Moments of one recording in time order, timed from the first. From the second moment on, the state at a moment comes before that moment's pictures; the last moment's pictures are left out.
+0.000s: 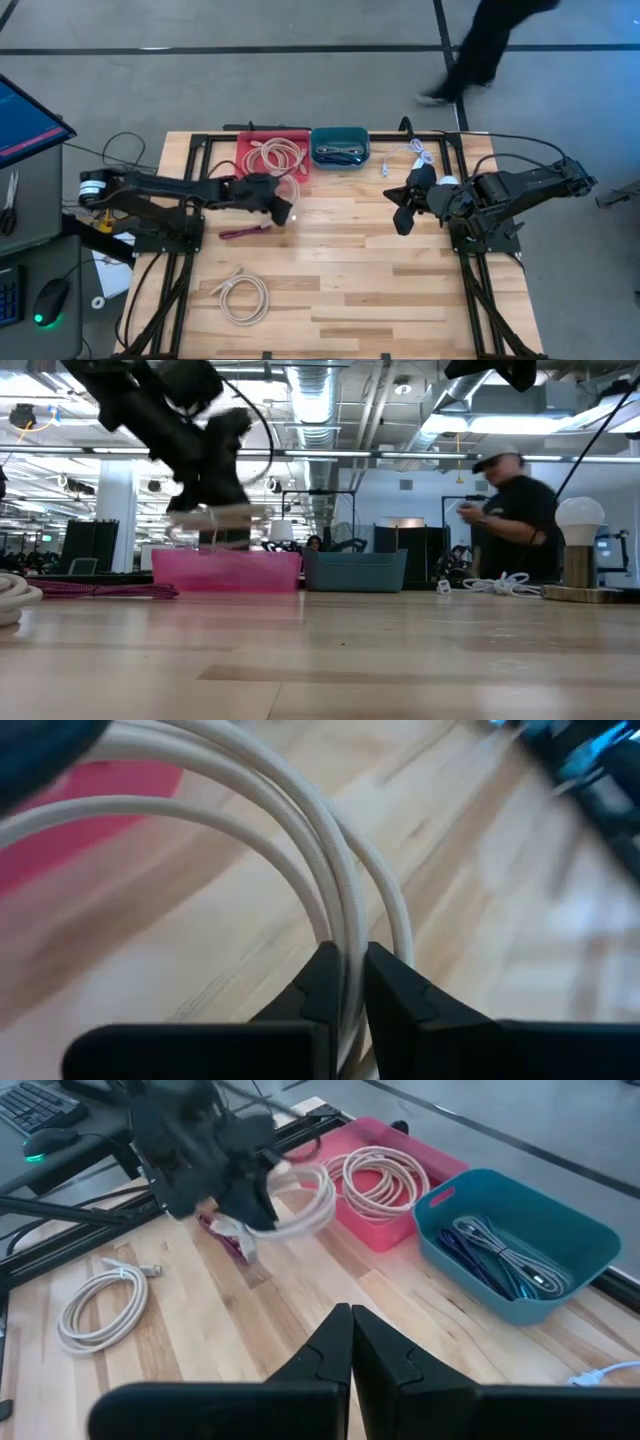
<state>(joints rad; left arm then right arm) 0.14 1.26 0.59 -0.03 -0.07 -0.66 0.29 1.00 1.06 -0.68 0.63 0.62</state>
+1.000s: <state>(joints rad) 0.53 1.09 0.74 -0.03 -0.12 -0.41 0.24 1.00 1.06 -0.71 0.63 0.62</state>
